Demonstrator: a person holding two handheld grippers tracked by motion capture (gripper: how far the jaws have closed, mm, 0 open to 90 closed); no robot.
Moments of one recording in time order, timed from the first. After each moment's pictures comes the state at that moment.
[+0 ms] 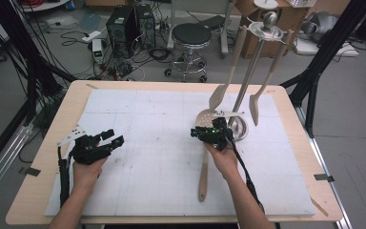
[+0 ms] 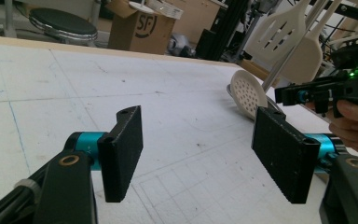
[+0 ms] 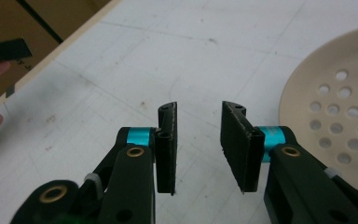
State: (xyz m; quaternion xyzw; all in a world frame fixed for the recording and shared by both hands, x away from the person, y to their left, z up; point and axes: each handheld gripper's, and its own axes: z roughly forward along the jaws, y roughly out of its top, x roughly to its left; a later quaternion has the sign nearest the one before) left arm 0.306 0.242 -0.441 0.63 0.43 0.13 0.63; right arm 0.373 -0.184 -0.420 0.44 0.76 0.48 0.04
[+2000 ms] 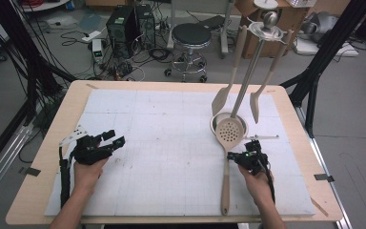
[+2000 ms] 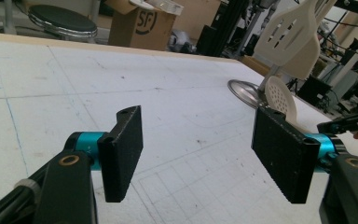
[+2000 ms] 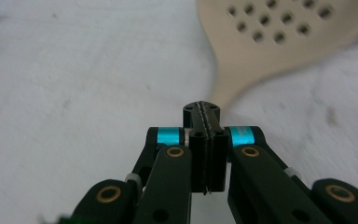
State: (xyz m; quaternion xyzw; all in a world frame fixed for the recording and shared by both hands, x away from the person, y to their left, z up) left arm 0.306 0.239 -0.442 0.64 0.43 0.13 0.62; right arm 0.306 -0.281 -0.439 0.55 0.74 0.37 0.05
